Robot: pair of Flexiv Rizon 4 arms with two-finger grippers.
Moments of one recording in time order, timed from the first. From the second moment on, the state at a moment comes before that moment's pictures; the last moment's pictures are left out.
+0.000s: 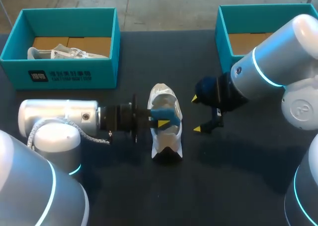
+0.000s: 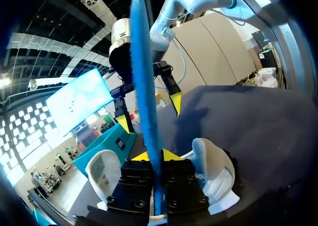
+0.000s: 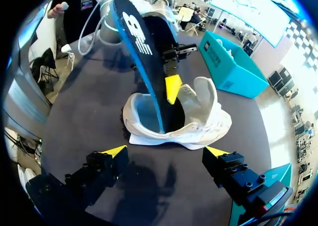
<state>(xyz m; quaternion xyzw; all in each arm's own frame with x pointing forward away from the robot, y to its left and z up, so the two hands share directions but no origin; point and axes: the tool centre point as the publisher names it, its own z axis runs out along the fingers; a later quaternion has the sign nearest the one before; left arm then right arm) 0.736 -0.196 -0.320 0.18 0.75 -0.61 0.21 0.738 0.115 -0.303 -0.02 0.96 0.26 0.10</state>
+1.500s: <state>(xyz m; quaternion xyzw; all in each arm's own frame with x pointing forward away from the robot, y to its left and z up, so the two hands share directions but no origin) 0.750 -0.201 -0.352 0.19 0.77 -0.56 0.22 0.738 0.115 -0.303 -0.02 0.96 0.26 0.10</state>
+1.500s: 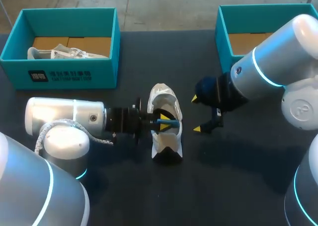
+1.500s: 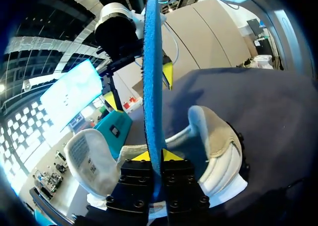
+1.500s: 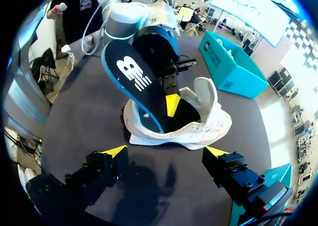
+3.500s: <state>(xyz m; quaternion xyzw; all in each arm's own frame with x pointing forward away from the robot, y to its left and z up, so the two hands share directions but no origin) 0.741 -0.196 -0.328 0.24 0.75 -0.57 0.24 0.738 0.116 -0.303 -0.02 0.96 0.26 0.10</state>
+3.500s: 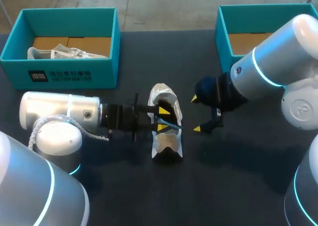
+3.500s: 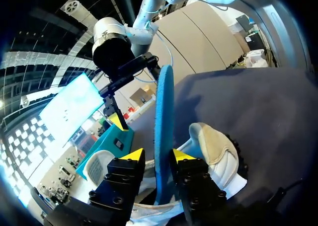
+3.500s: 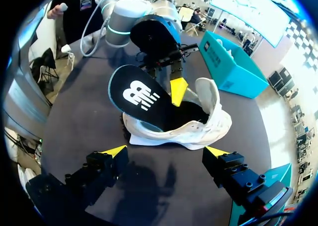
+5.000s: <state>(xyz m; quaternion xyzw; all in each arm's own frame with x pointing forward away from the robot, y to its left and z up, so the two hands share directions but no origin) 0.739 -0.194 -0.329 0.27 0.75 -0.55 0.23 0.738 0.116 -0.303 -0.02 0.96 0.26 0.10</state>
